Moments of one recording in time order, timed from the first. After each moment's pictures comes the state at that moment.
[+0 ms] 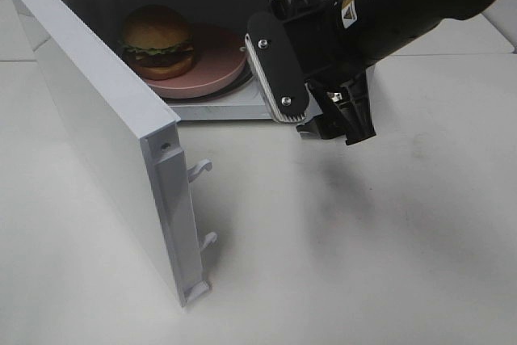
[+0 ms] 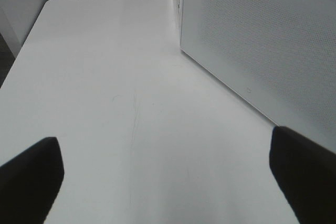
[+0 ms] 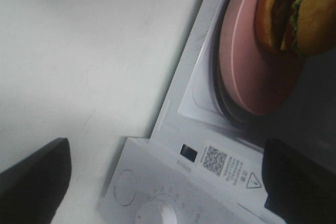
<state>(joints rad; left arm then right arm) 0.00 0.00 -0.50 -0.06 1.04 0.03 0.65 1.61 -1.09 -0.21 0.35 -1.19</state>
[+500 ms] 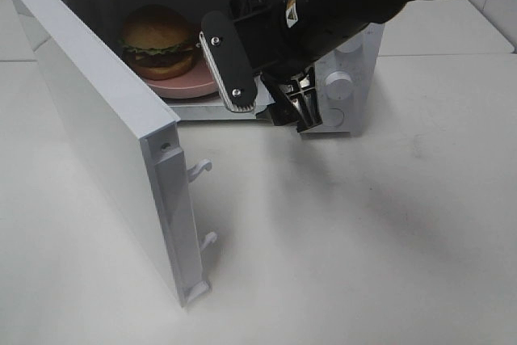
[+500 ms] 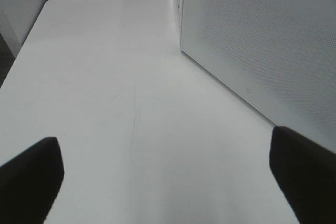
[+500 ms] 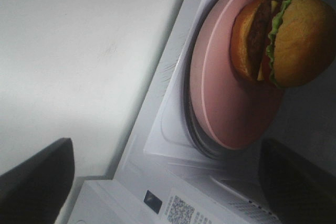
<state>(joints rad) 0.00 0.00 -0.50 -0.06 1.04 0.03 0.67 1.78 -1.24 -0.21 0.30 -1.19</state>
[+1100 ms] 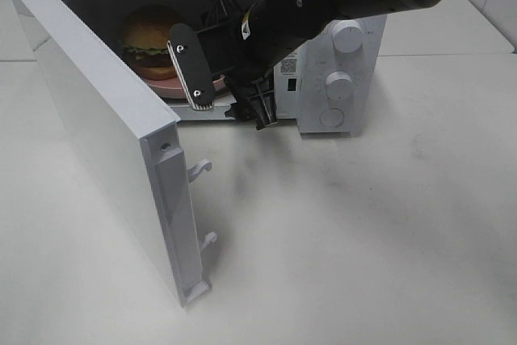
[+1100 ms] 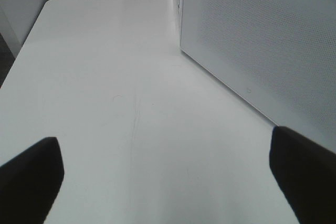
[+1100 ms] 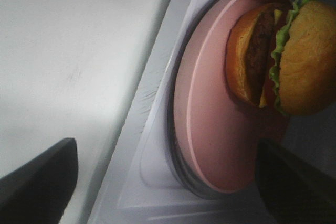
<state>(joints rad) 0.00 0.00 -0.50 -0.06 1.04 0.03 0.67 2.03 -1.46 -0.21 0.28 -1.16</state>
